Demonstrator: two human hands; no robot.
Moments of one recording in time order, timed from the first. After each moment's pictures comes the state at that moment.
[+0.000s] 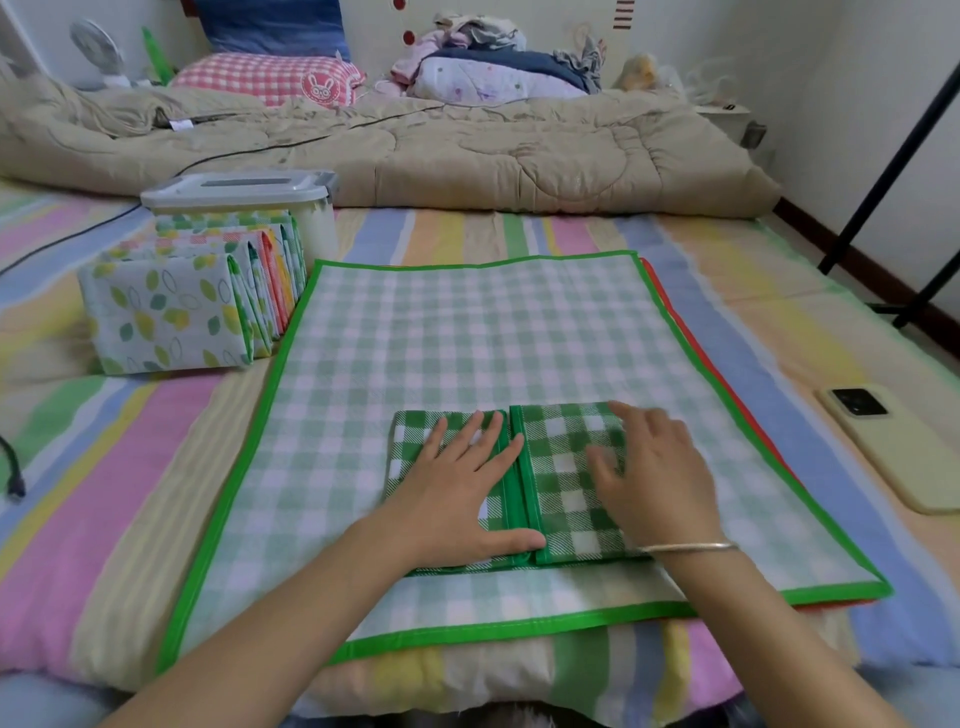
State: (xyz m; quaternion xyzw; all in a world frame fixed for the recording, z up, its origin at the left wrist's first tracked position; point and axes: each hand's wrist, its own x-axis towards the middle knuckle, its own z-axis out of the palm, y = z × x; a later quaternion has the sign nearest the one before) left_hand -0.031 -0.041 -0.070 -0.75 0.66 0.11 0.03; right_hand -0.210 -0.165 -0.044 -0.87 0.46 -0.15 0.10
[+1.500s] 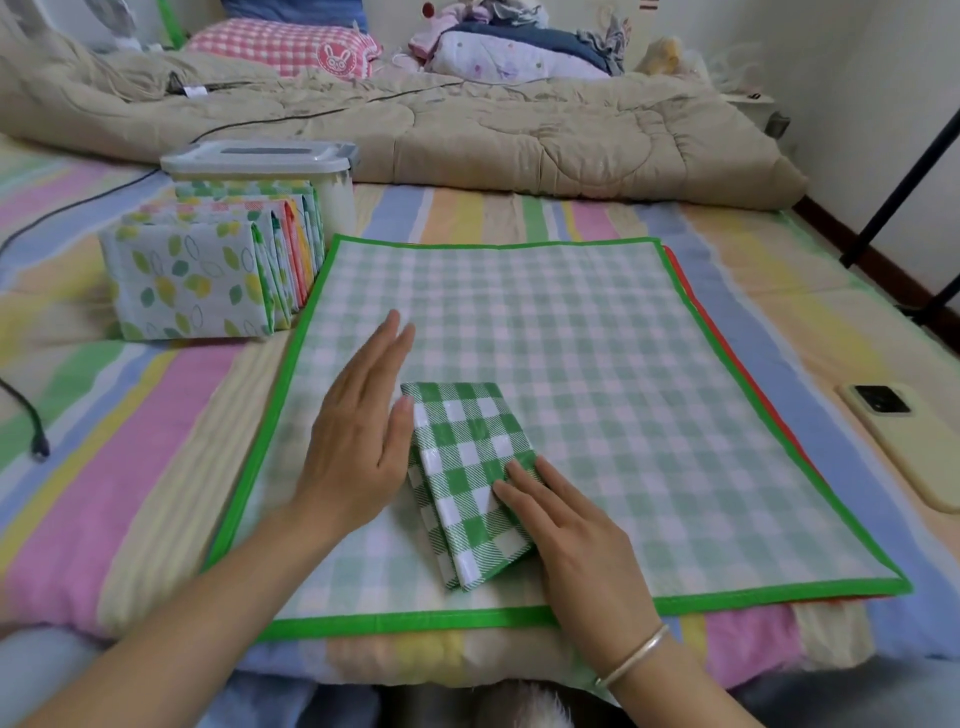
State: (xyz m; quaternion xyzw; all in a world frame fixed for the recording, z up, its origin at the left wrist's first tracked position) left_hand 0.017 0.013 -0.049 -0.73 0.56 -0.10 -0.39; right_hand -0.195 -0.078 -0.083 -0.94 0.19 -0.26 0.05
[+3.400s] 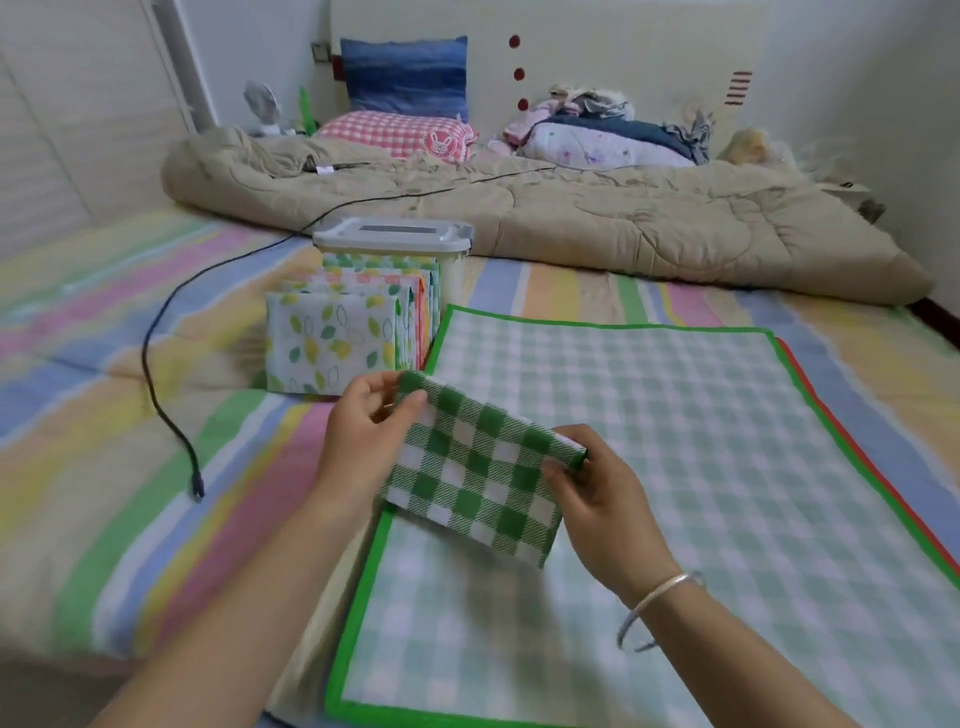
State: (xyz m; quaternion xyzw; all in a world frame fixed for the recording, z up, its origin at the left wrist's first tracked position) left_hand 0.108 0.048 -0.011 -0.71 0.19 0.12 -0.66; right_hand -0.070 -0.080 -0.020 -0.79 0.20 -0.28 0.51
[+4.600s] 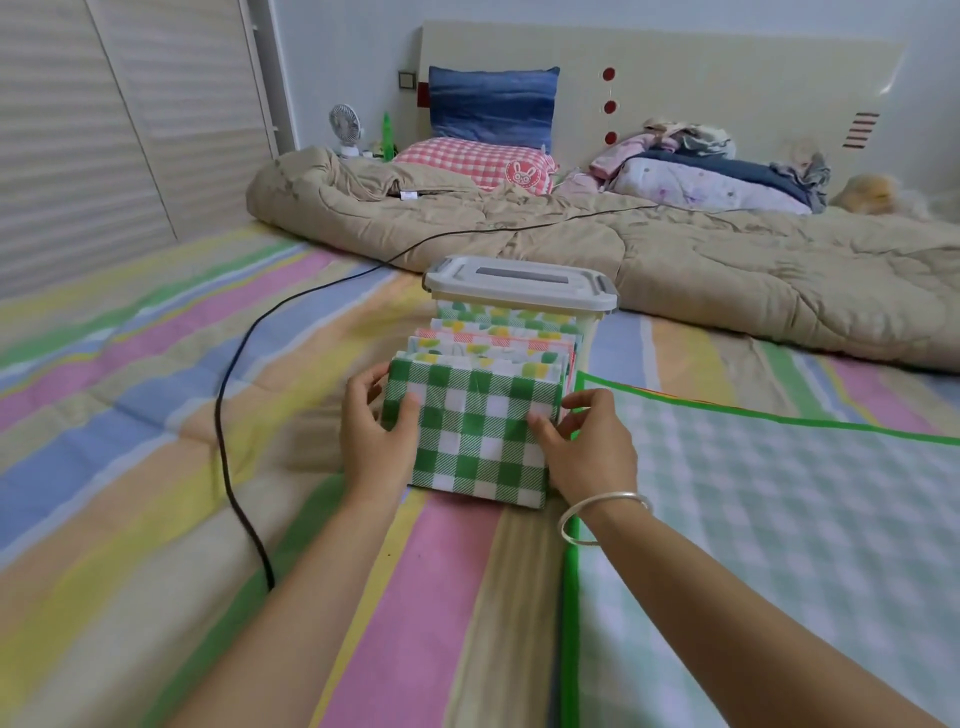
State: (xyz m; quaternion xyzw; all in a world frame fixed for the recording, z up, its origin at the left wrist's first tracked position) left_hand 0.320 0.046 -0.063 -0.70 0.12 -0.06 -0.70; right_hand 0.193 -0.093 -0.021 -0.80 0.37 -0.26 0.39
